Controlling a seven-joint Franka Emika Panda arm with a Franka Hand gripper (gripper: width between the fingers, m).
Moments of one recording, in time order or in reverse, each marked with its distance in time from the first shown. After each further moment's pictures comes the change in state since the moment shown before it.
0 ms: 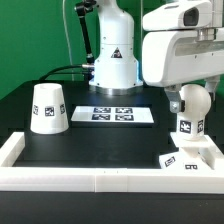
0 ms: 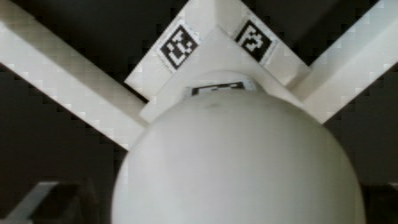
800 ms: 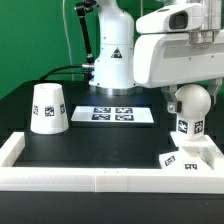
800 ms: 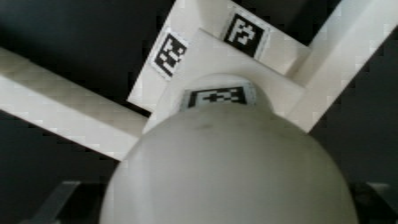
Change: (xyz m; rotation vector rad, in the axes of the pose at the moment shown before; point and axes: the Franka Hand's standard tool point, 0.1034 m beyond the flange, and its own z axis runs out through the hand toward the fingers) arm -0.001 0.001 0.002 0.002 0.000 0.321
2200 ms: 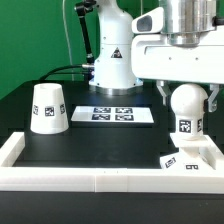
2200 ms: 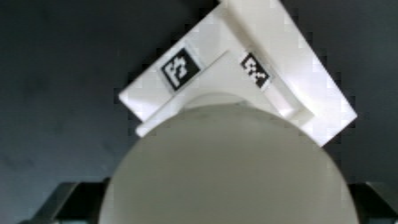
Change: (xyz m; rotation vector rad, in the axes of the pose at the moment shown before) arm -0.005 0.000 0.000 0.039 -0.076 1.279
